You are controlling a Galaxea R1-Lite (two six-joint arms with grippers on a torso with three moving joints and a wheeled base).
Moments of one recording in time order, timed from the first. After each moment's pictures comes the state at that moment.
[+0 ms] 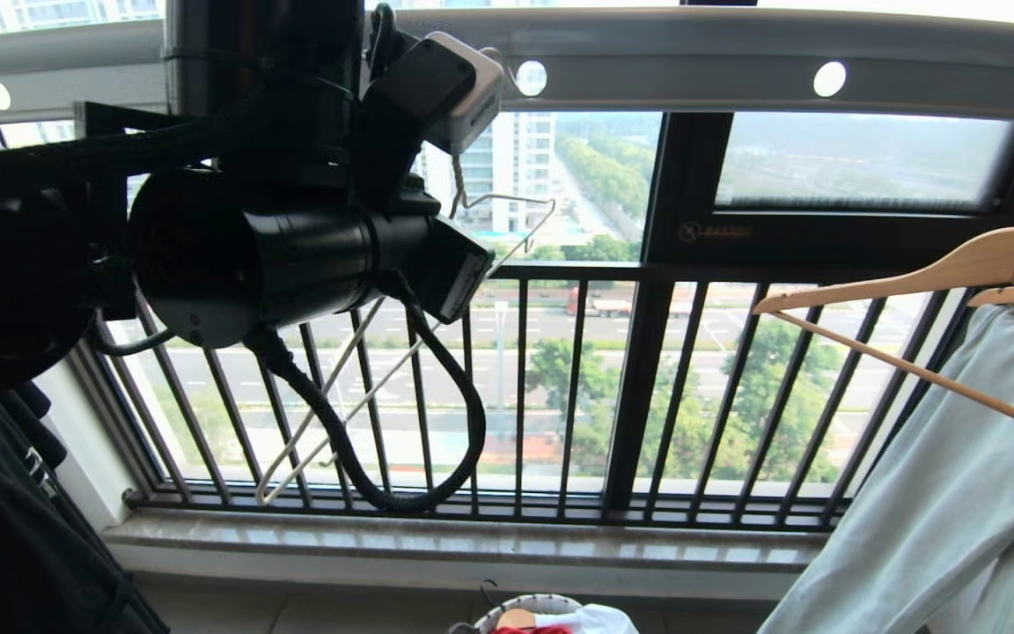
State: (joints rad) left arm -0.80 1.61 -1.45 0.03 0.45 0.33; right arm 0.01 0.00 0.00 0.00 0.01 -0.01
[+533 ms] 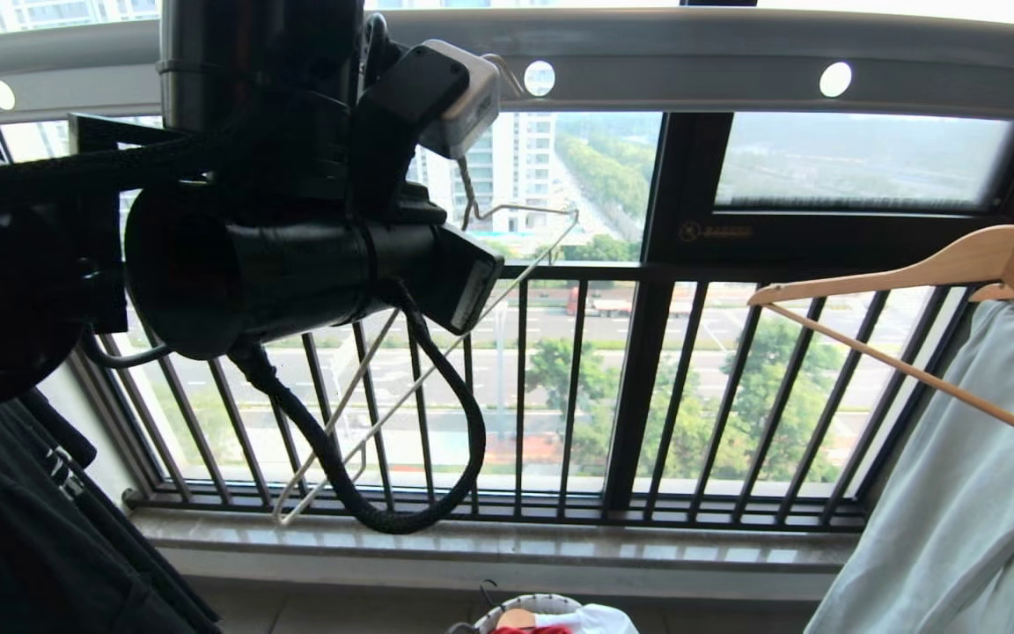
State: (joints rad) left arm -0.80 1.60 -1.42 0.03 0.36 0.24; right arm 0.01 0.00 0.00 0.00 0.01 -0.01
